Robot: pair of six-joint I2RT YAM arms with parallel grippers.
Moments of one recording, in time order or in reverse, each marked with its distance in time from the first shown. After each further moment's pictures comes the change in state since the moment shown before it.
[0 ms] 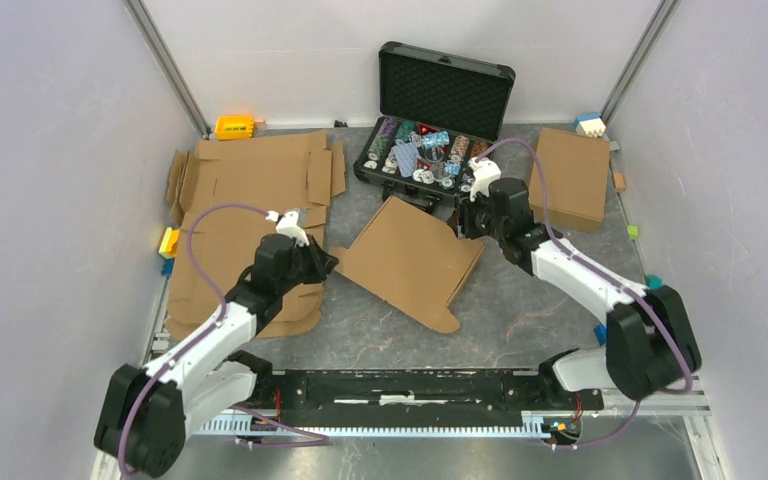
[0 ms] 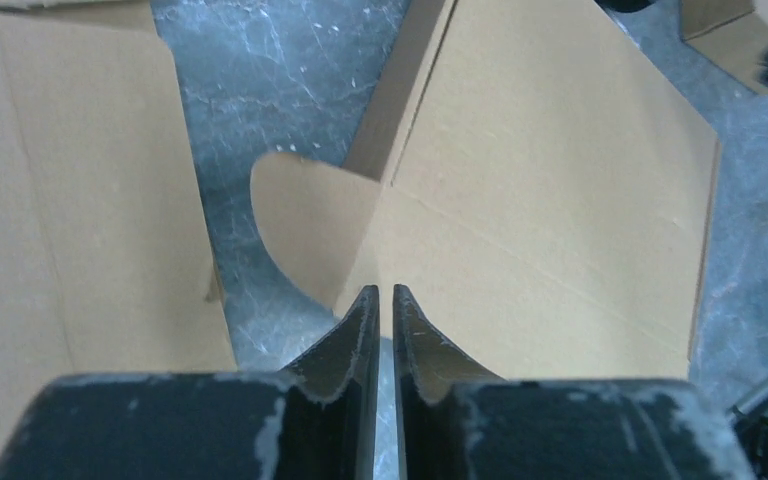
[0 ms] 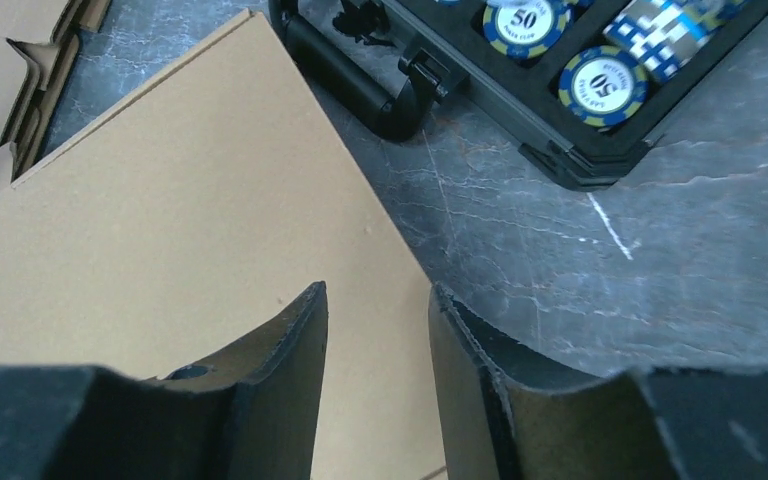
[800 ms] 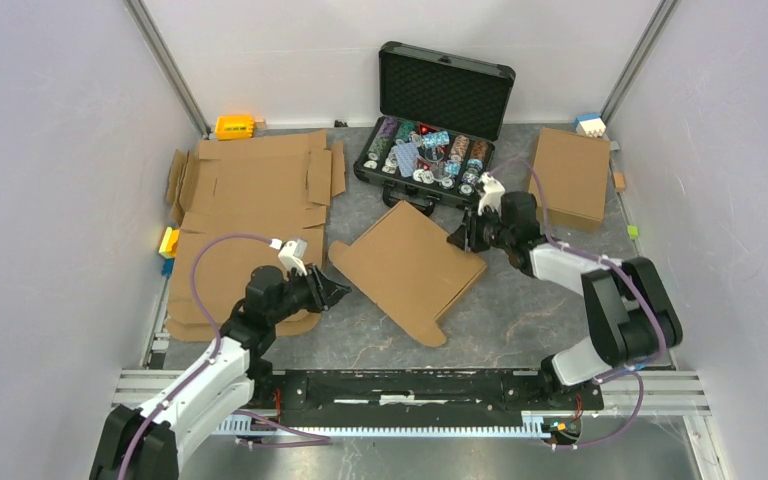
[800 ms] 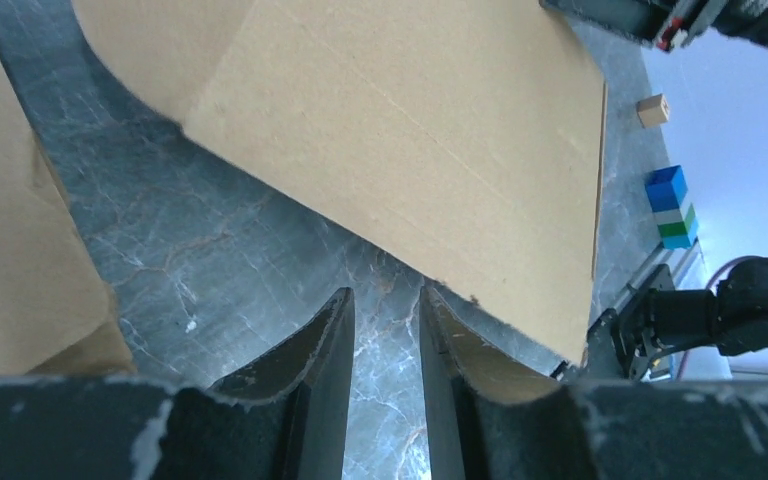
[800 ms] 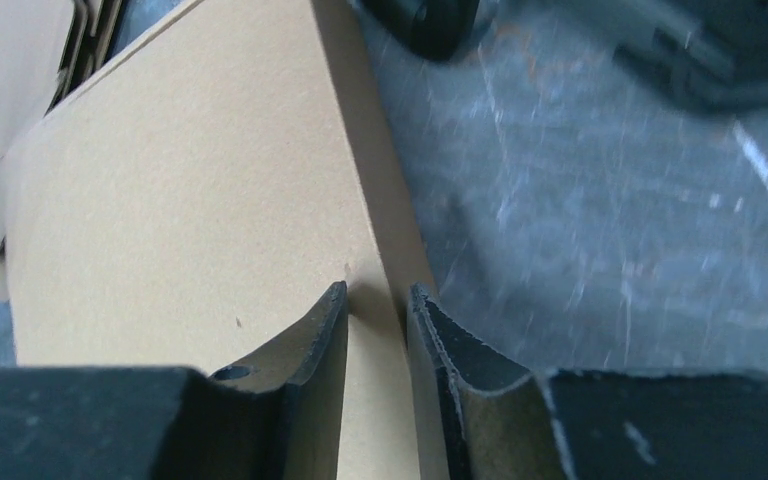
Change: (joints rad) left arm 0.000 -0.273 -0.265 0.102 0.246 -0.085; right arm -0.155 0.246 -0.095 0.252 -0.372 0.097
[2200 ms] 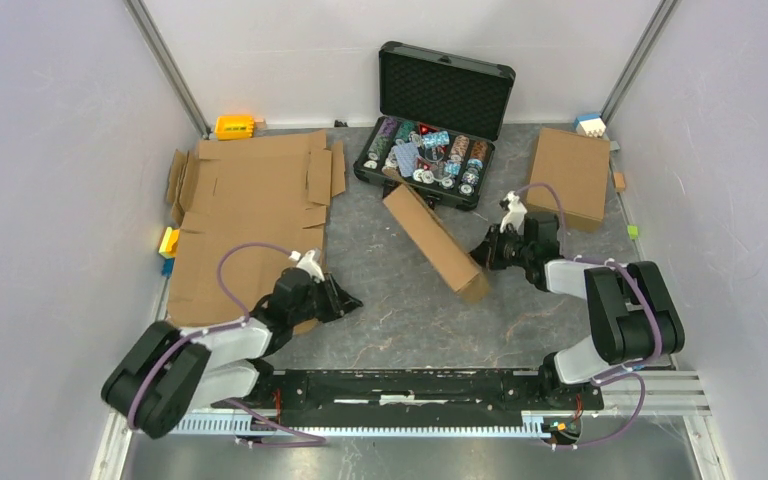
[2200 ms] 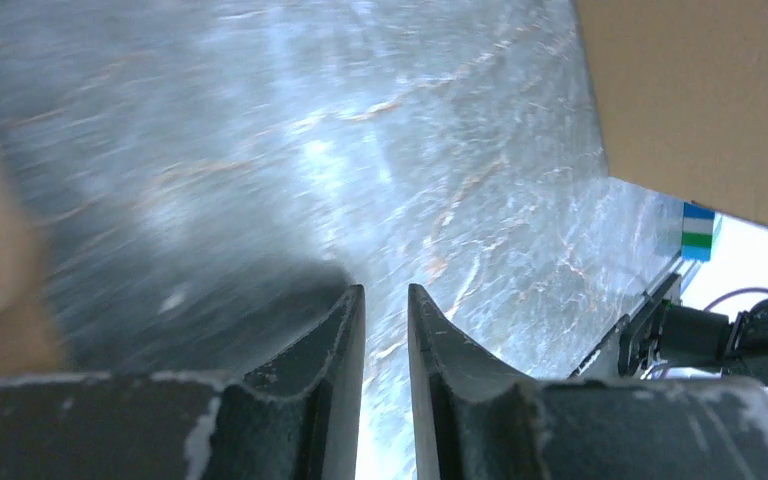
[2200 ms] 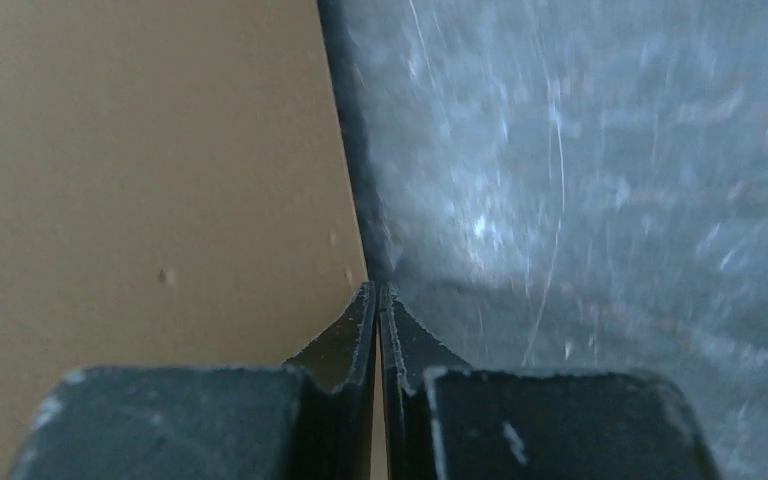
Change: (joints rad) left arm -0.108 0.379 -0.063 0.257 -0.089 -0.217; right arm -0.156 -0.062 -0.216 0.122 -0.140 0.075
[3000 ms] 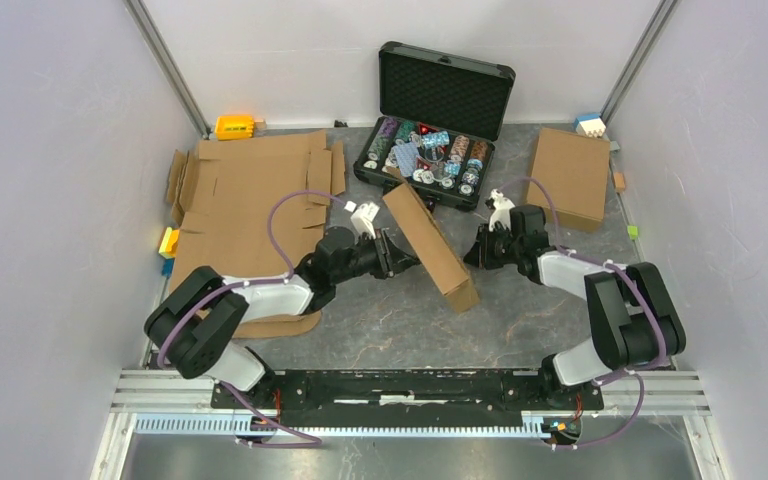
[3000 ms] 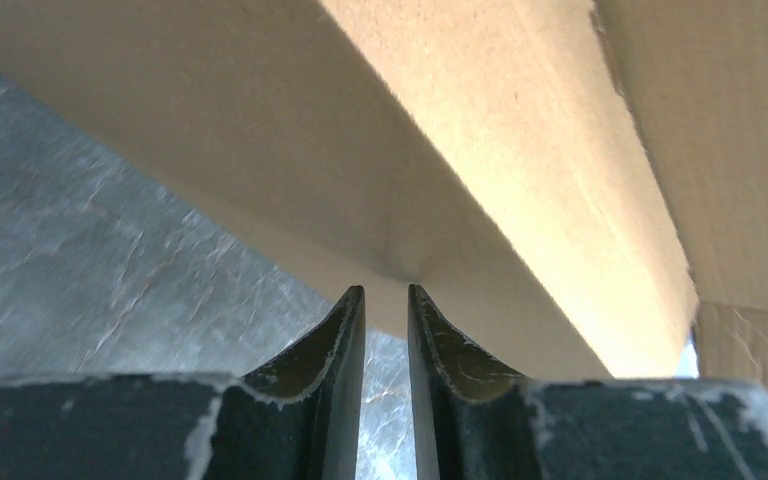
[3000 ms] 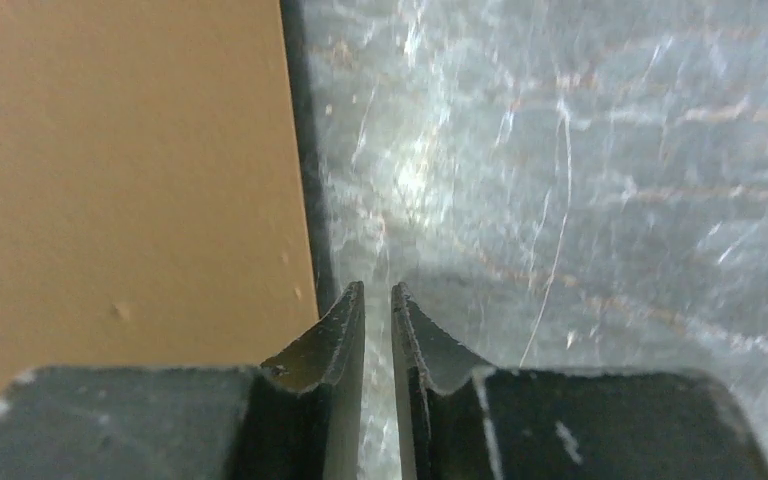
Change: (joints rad) left arm -0.226 0.368 0.422 0.267 0.025 0.001; right arm 0.085 -0.034 0.051 -0.237 0.145 -0.095
